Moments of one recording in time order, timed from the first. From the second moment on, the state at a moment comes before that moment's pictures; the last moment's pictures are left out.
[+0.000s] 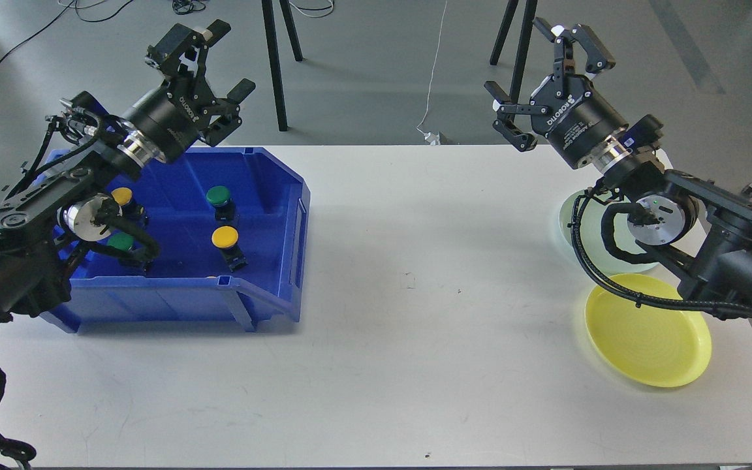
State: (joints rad) left arm -0.88 0.41 -0.62 -0.70 0.41 -0.49 -0.49; right arm 0.95 -0.40 0.32 0.79 0.10 0.49 0.49
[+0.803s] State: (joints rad) left arm -0.86 0.42 -0.76 -1.24 0.38 -0.49 -0.49; right arm 0.88 -0.40 0.38 0.78 0.10 0.49 0.49
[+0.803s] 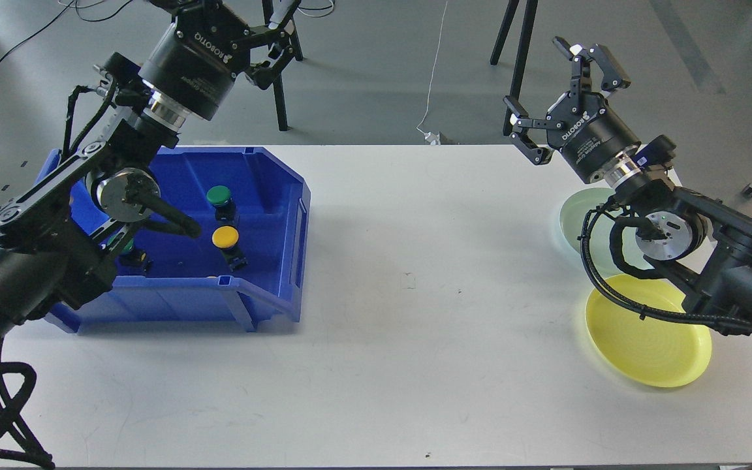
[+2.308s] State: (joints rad) left arm -1.56 0.42 1.01 -0.97 0.94 -0.16 -0.49; right arm 0.77 -0.40 0.43 0.73 0.10 0.49 0.49
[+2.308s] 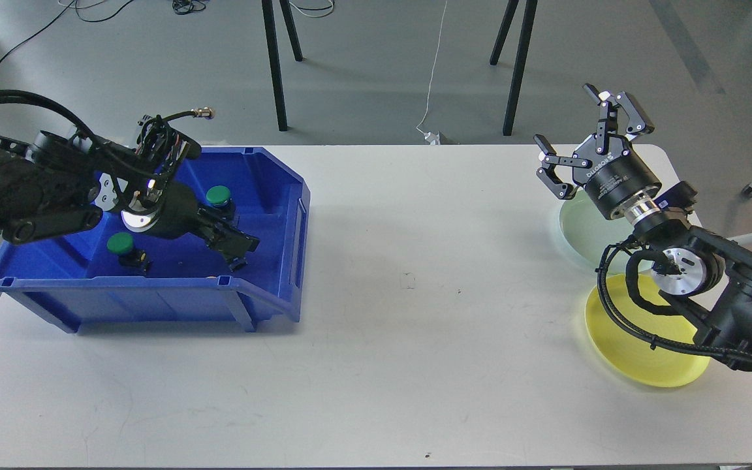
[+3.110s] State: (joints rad) left arm -1.46 0.39 0.98 -0.84 0.94 -0.20 -0.49; right arm 0.74 -0.40 0.43 0.73 0.10 0.49 0.49
